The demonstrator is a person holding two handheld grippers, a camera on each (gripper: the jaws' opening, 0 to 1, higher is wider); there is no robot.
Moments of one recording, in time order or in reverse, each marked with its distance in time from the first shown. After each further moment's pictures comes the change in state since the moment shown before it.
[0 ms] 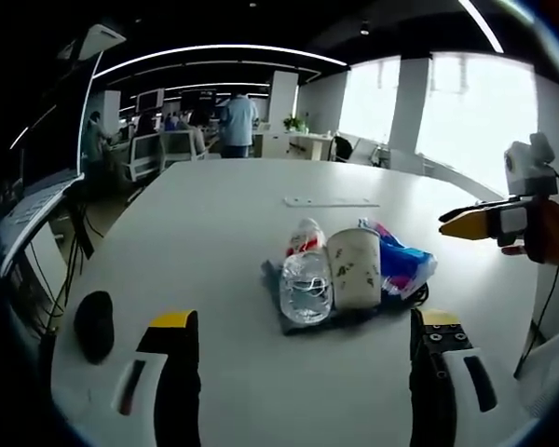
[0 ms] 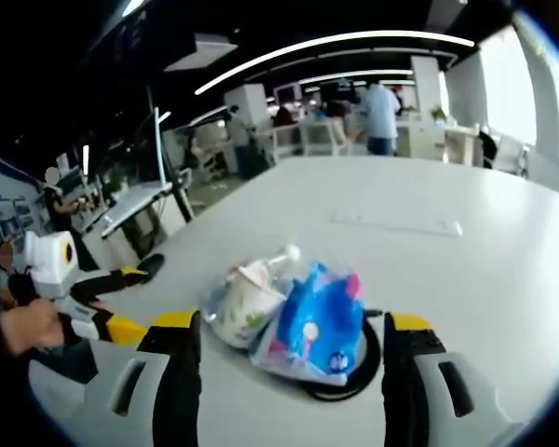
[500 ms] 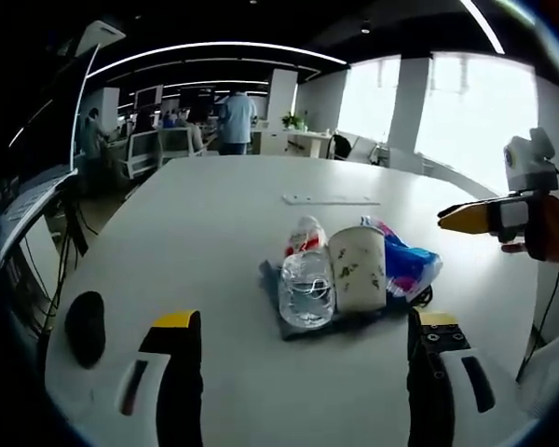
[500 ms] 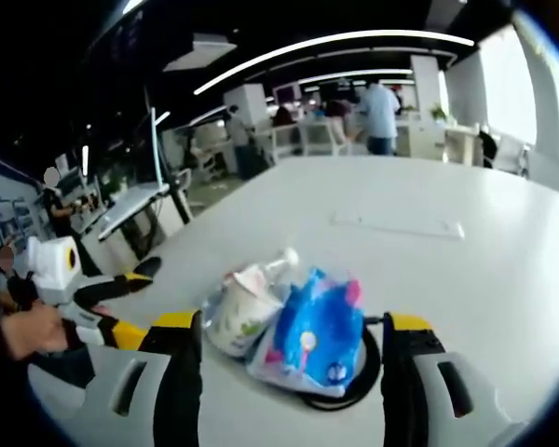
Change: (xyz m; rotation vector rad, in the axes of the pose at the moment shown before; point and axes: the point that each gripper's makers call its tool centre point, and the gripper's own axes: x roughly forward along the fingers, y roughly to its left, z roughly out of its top) left arm 0.015 0.001 -0.002 -0.006 0.008 -0.009; right arm 0.010 -0.005 0.006 0.003 -0.002 -0.002
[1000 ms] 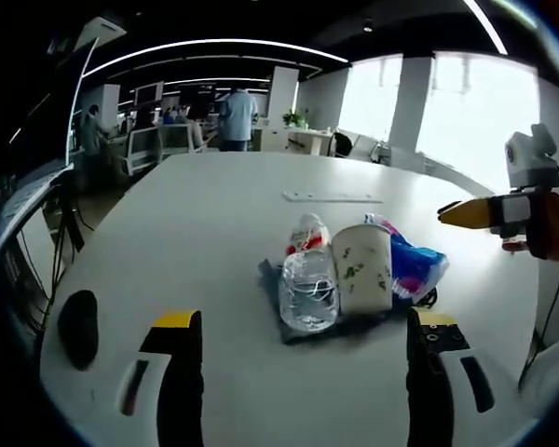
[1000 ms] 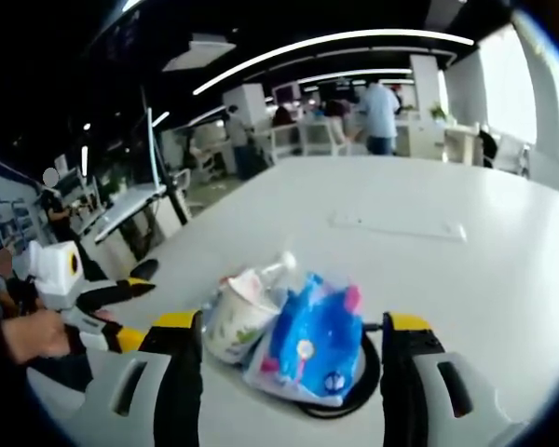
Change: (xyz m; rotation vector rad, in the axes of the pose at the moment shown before) left arm 0.011 0.002 -0.003 -0.014 0.010 -0.002; right arm 0.009 -0.003 0.004 0.004 0.002 -0.002
